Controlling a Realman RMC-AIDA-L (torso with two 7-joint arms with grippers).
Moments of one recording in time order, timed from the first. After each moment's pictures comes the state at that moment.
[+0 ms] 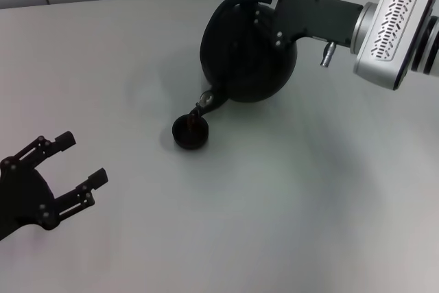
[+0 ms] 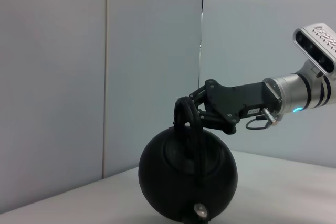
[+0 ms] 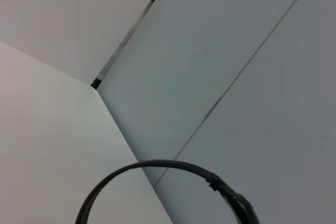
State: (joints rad) left arm -0.27 -2.06 0.54 0.38 1.83 1.68 -0.74; right arm 0.68 2.09 -0.72 -0.45 -1.66 -1.17 0.37
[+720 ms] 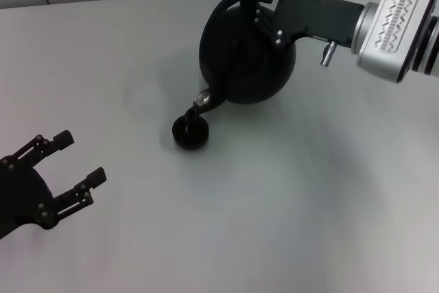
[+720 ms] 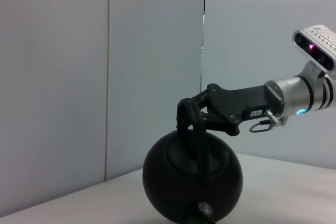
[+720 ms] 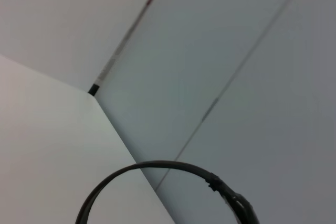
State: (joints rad) left arm -0.27 -2.06 0.54 0.38 1.82 1.68 -0.74; right arm 0.67 2.08 -0.74 -0.45 -1.63 -1.17 0.47
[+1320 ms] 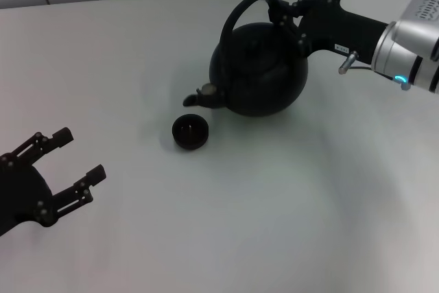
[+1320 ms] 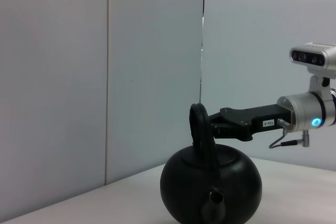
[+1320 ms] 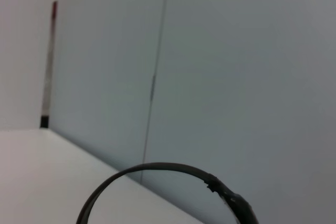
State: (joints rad) left arm -0.28 -2.06 0.54 0.38 1.82 1.69 -0.74; right arm 0.60 2.08 -0.73 -0.41 -1.55 -1.14 0.79
